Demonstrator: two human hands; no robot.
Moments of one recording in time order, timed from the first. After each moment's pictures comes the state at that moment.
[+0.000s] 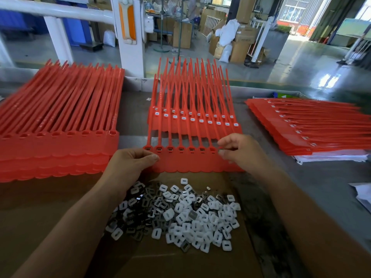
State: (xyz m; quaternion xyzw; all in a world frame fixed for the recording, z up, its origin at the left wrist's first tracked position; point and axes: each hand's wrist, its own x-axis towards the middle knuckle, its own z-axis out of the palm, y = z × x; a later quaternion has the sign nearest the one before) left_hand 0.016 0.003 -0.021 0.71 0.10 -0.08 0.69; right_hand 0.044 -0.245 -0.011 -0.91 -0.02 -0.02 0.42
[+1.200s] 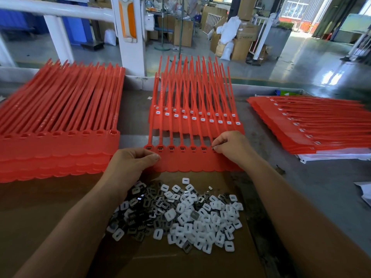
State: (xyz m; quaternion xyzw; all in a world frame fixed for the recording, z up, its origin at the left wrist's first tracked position) left_hand 0.017 0.003 -0.023 0.71 0.09 -0.07 0.69; right_hand 0.082 -0.232 -0.027 -0.94 0.03 -0.01 0.33
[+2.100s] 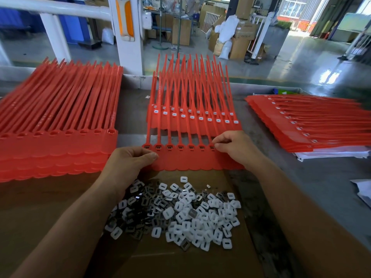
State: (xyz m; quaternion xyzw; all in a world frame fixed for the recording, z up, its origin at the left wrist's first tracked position) left_hand 0.018 0.003 -0.025 0.73 0.08 -0.07 0.68; right_hand 0.069 -0.242 -0.021 -0.93 0.00 -0.02 0.37
